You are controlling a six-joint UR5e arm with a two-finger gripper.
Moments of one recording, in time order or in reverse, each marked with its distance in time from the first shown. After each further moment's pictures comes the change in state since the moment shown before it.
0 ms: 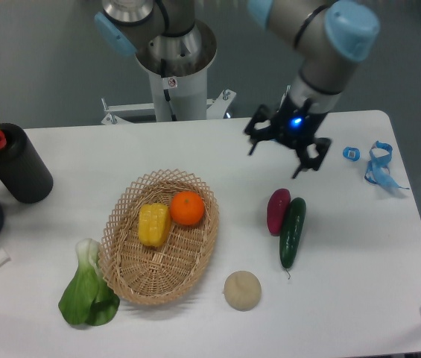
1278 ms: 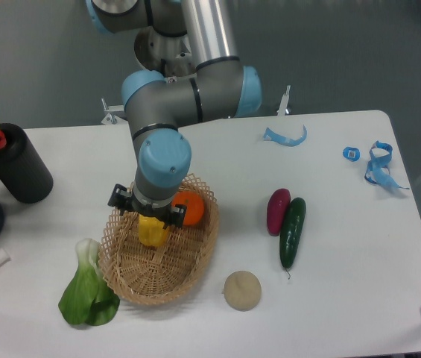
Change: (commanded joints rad) arm -0.381 -0.232 -0.002 0.161 0.156 -0.559
